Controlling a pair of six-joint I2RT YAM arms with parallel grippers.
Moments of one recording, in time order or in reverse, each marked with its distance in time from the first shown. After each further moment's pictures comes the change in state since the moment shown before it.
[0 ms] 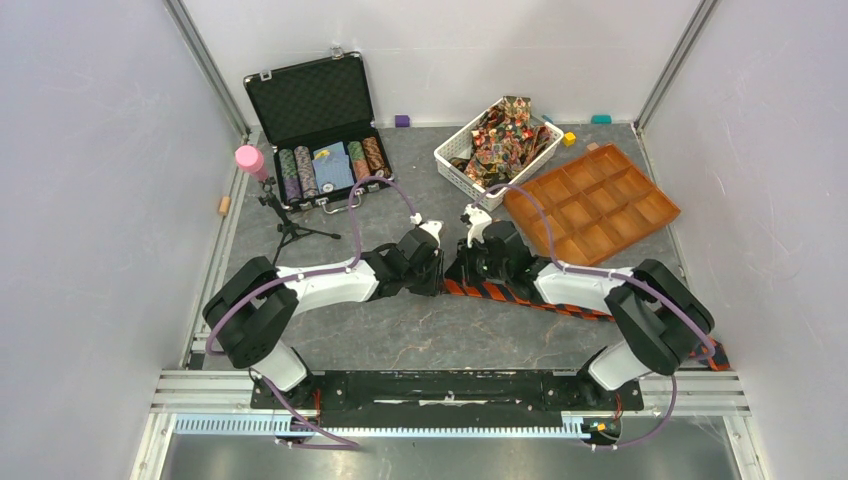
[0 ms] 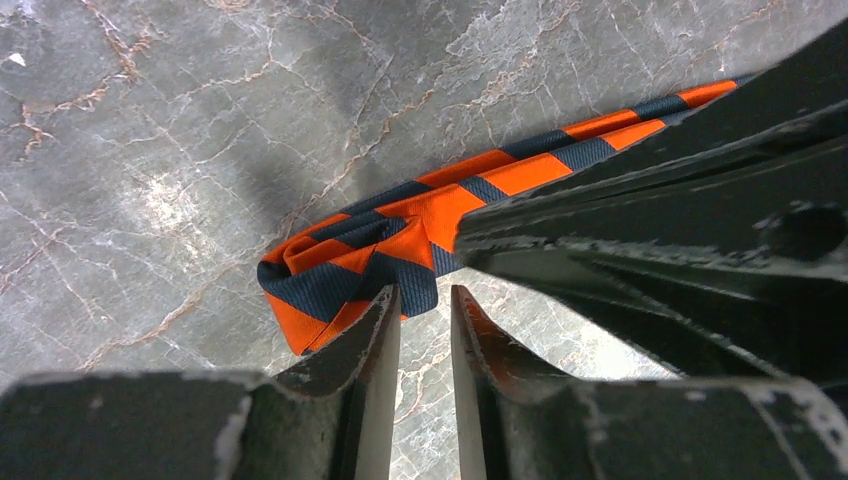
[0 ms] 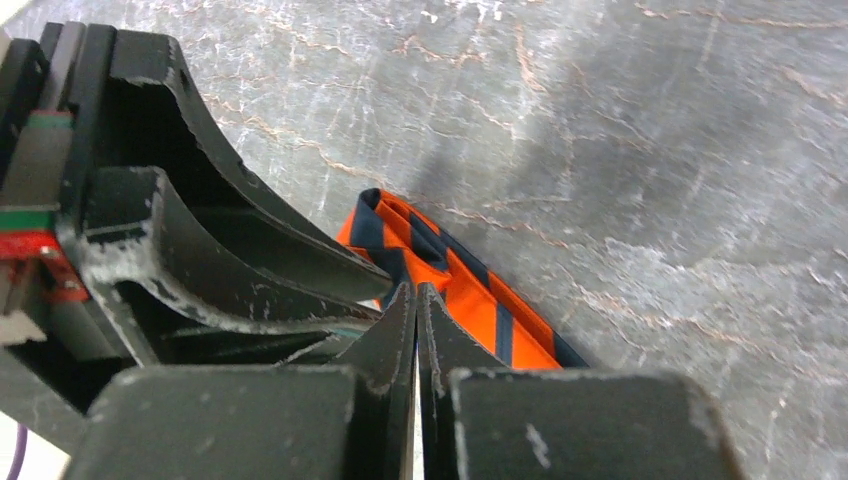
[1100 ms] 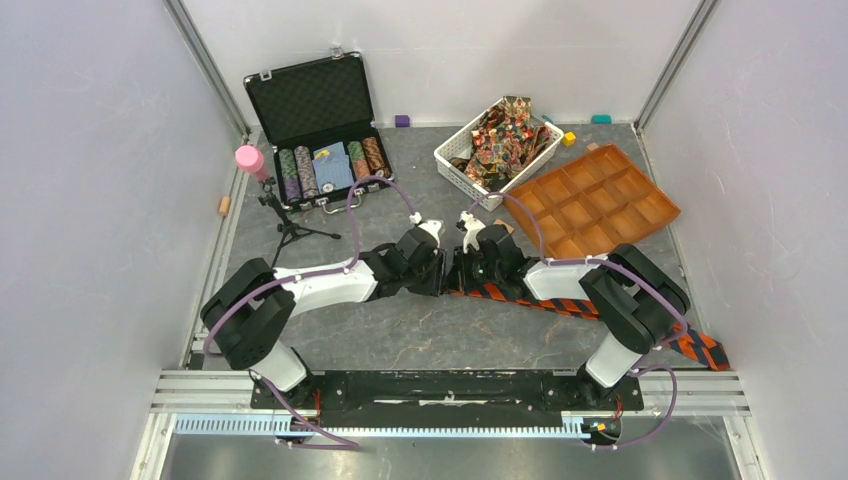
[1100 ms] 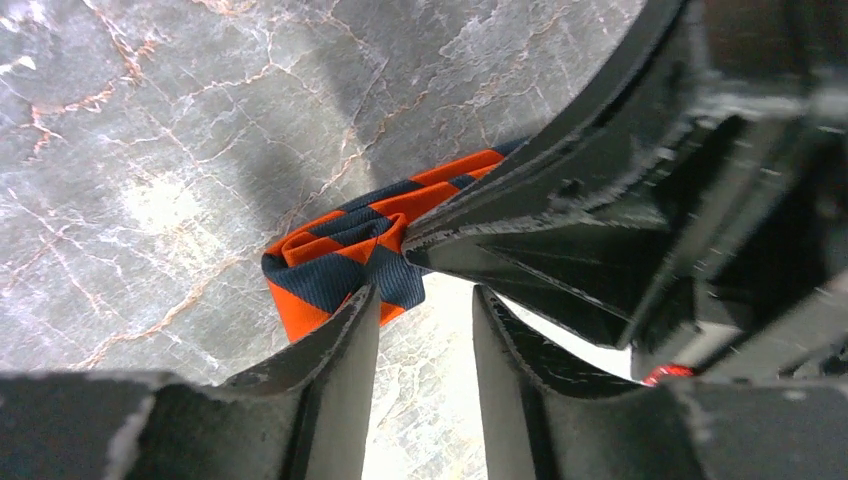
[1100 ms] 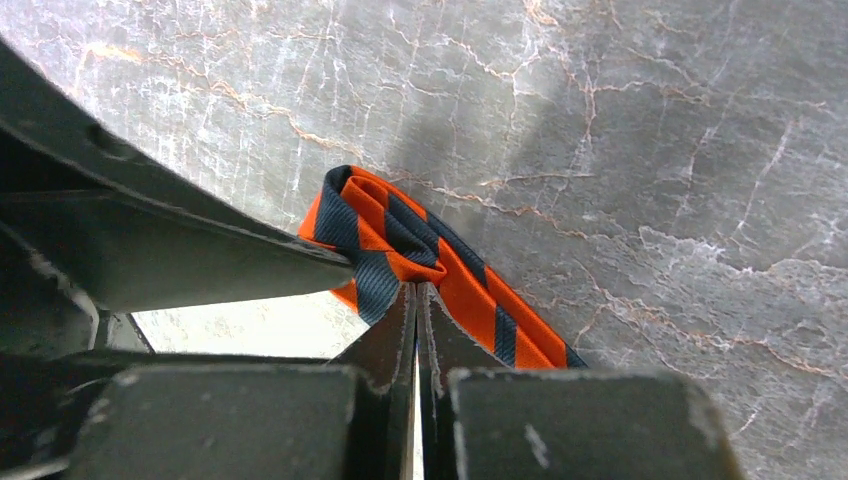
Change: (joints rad) left arm 0.000 -0.006 0.000 -0.005 0.000 0.000; right arm -0.003 0.154 0.022 0.055 -0.095 0.050
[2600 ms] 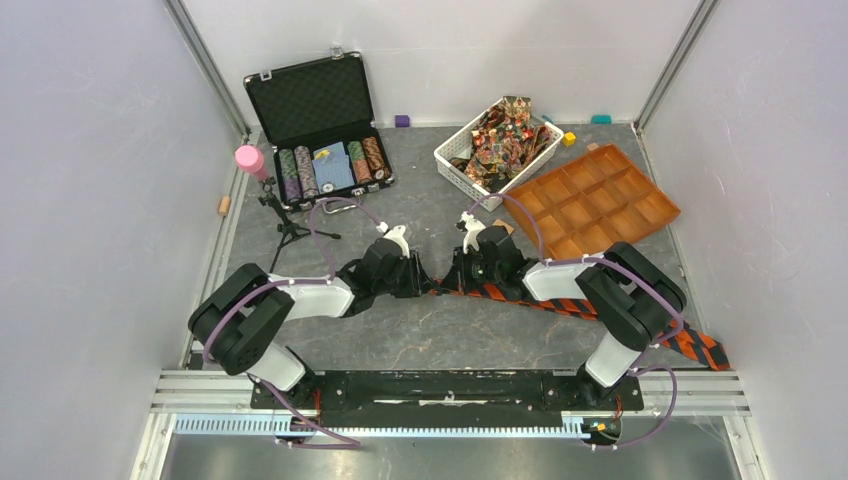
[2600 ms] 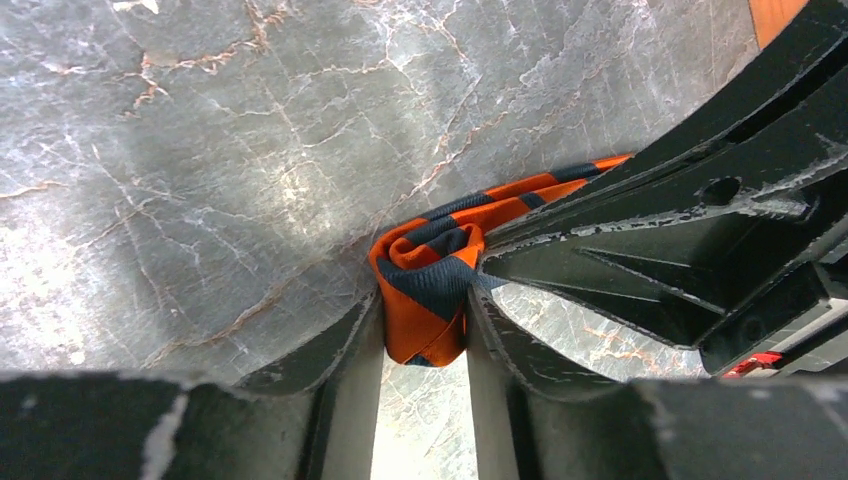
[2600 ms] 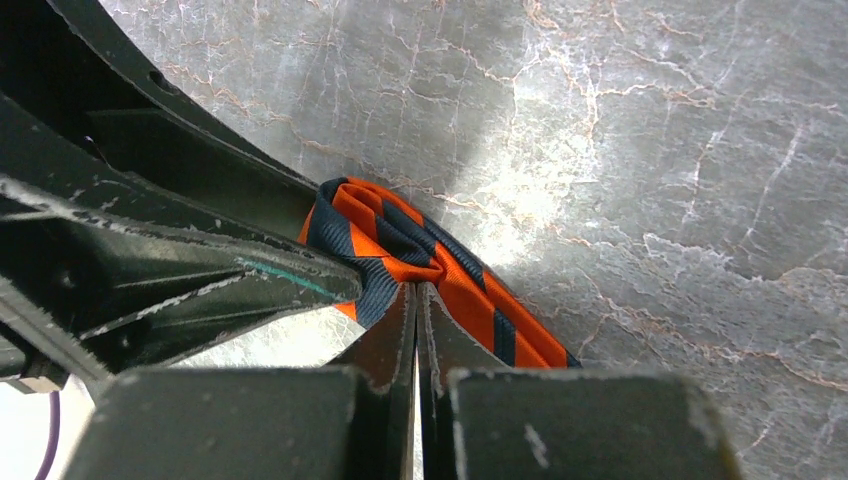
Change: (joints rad) left arm 0.138 -0.059 -0.297 0.423 0.130 -0.128; right arm 0.000 0.024 -0.012 0.046 -0.004 0.023
